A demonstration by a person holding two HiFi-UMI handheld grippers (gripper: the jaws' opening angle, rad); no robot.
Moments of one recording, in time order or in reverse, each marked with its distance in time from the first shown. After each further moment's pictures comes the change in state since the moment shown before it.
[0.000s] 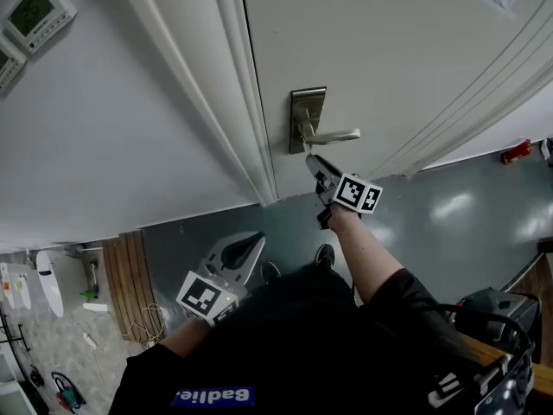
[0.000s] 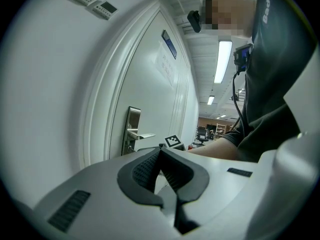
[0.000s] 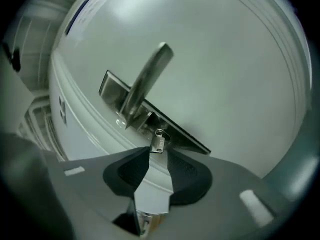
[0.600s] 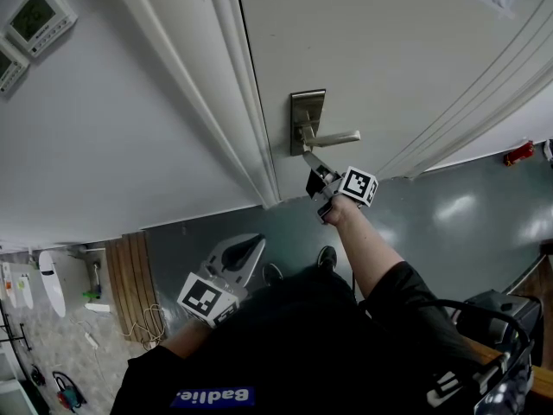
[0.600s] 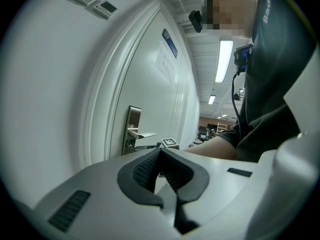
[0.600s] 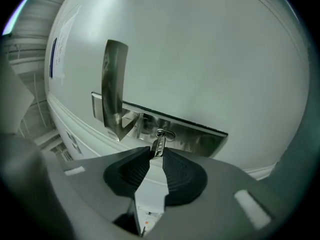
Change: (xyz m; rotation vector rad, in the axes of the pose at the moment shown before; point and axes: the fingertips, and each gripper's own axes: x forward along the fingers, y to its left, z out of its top) left arm 0.002 -0.001 0.002 0.007 -0.005 0.019; right arm 0.019 -0.003 0.003 0.330 -0.024 0.195
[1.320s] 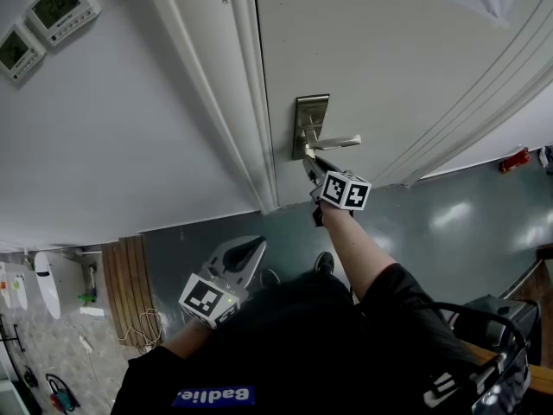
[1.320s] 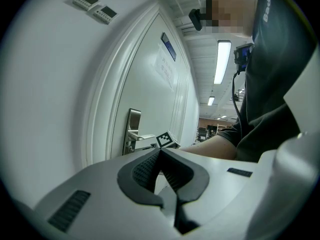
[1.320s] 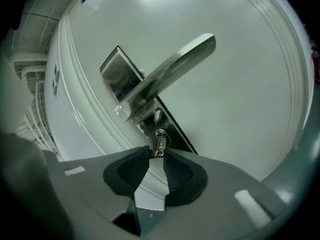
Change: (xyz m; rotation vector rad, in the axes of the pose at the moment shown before) left arm -0.014 -0.003 -0.001 -0.009 -0.008 -0.012; right arm 0.001 0.001 -0.004 -0.546 0.077 -0.368
